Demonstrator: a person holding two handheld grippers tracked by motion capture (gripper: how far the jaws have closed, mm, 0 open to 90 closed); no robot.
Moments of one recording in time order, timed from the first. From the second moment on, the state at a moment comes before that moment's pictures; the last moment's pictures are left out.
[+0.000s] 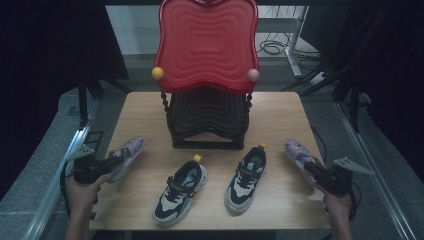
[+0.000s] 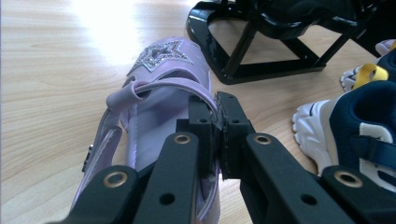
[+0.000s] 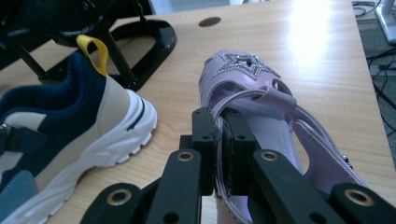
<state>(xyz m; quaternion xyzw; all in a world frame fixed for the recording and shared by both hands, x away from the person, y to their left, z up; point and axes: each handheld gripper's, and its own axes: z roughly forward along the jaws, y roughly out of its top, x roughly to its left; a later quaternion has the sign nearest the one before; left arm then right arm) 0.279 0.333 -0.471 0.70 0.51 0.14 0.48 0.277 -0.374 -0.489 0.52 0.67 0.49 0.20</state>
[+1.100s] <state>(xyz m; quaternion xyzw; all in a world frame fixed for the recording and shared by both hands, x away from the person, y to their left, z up) 0.283 0.301 -0.439 0.70 0.47 0.16 0.51 0.270 -0.348 -0.459 0.50 0.63 0.56 0.20</state>
